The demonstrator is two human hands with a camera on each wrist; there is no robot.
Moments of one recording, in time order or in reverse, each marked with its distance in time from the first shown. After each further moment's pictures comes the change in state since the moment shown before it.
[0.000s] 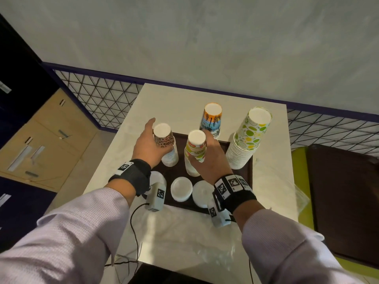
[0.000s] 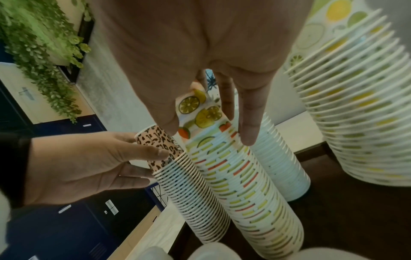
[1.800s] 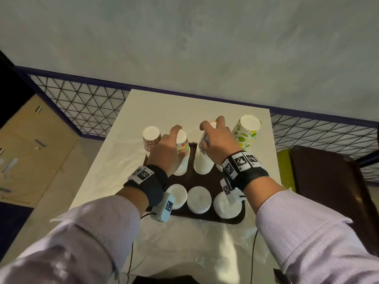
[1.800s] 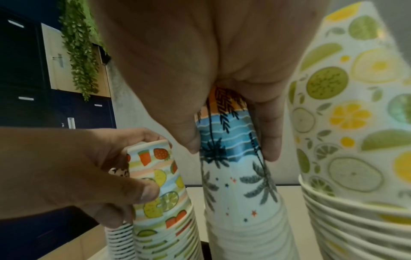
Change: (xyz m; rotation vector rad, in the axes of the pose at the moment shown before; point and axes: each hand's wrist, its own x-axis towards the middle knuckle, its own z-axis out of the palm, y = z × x) left_hand -0.004 0.034 0.037 0.231 -0.030 0.426; right_hand 0.047 -0.029 -0.064 -0.538 -0.103 -0.007
